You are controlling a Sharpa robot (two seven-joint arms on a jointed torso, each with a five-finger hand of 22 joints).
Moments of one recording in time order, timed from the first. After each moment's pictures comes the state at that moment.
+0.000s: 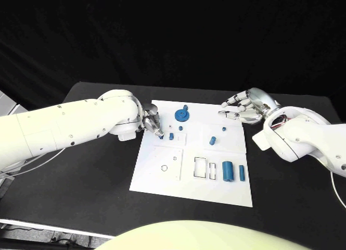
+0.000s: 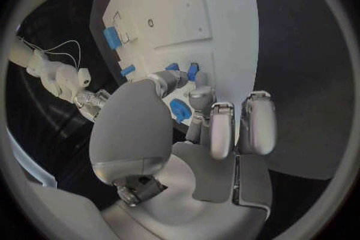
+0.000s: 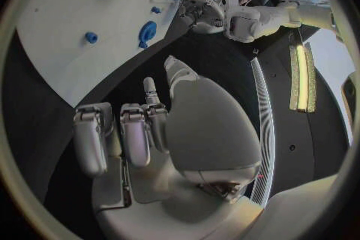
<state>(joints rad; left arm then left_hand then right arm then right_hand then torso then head) 1.27 -0.74 -0.07 1.44 -1.10 0.14 -0.56 1.24 -0.28 0.64 0.24 0.48 0.96 0.06 0.63 0.69 1.33 -0.02 1.12 0.88 1.47 -0.07 1.55 1.31 0.07 1.38 0.04 1.47 1.31 1.27 -0.88 -0.13 1.63 -0.87 -0.53 -0.14 1.42 -0.18 0.18 0.29 0.21 0.93 0.16 0.19 0.31 1.47 0.08 1.49 1.31 1.47 0.01 1.57 1.31 0.01 1.47 0.11 1.54 1.31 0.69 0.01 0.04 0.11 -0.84</state>
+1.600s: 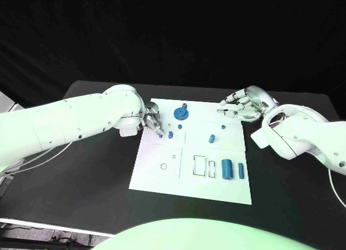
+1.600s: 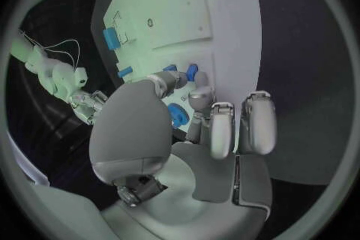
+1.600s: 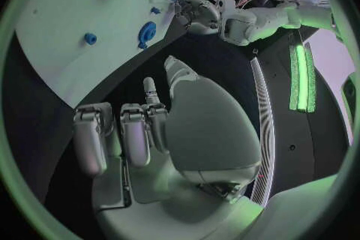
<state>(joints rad) 1.27 -0.68 -0.07 1.35 -1.06 0.22 -0.56 1.24 -0.28 0.64 0.23 0.48 0.97 0.05 0.64 0.68 1.33 -0.02 1.12 0.88 1.47 -0.07 1.55 1.31 0.07 1.38 0.04 1.47 1.31 1.27 -0.87 -0.13 1.63 -0.87 -0.53 -0.14 1.42 -0.18 0.18 0.29 0.21 0.93 0.16 0.19 0.31 1.47 0.08 1.49 1.31 1.46 0.01 1.57 1.31 0.01 1.47 0.11 1.54 1.31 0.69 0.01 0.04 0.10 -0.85</state>
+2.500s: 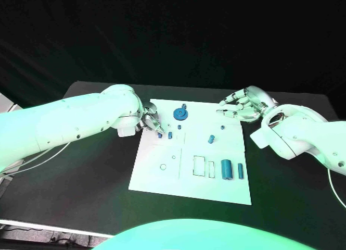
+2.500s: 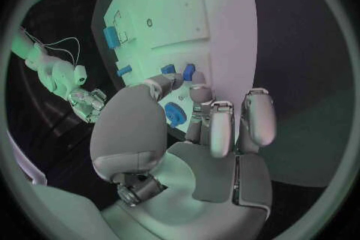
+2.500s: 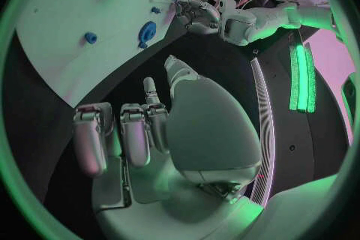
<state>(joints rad) 1.27 -0.69 -0.07 1.34 -1.04 0.23 -0.56 1.08 -0.28 0.54 0.22 0.46 0.95 0.06 0.57 0.67 1.28 -0.01 1.07 0.81 1.47 -0.07 1.52 1.31 0.07 1.34 0.05 1.43 1.28 1.27 -0.87 -0.13 1.62 -0.87 -0.53 -0.14 1.42 -0.18 0.18 0.29 0.21 0.93 0.16 0.19 0.31 1.47 0.08 1.49 1.31 1.46 0.01 1.56 1.31 0.01 1.47 0.11 1.53 1.31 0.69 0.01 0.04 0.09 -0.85</state>
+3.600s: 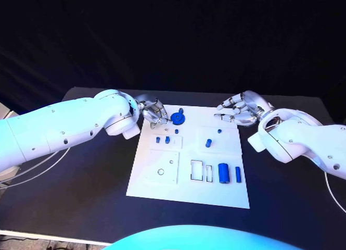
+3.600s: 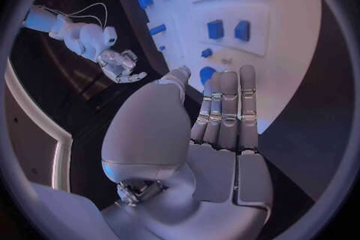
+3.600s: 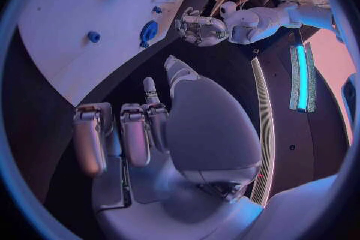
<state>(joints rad) 1.27 -0.74 -0.05 1.40 -0.90 -0.08 -0.29 1.43 -0.16 0.25 0.29 0.25 0.68 0.18 0.54 0.57 0.84 0.12 0.79 0.45 1.05 0.05 0.98 0.72 0.17 0.85 0.15 0.90 0.68 1.27 -0.88 -0.13 1.62 -0.87 -0.53 -0.14 1.42 -0.18 0.18 0.29 0.21 0.93 0.15 0.19 0.31 1.47 0.08 1.49 1.31 1.46 0.01 1.56 1.31 0.01 1.47 0.11 1.52 1.31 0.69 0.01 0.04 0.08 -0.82</state>
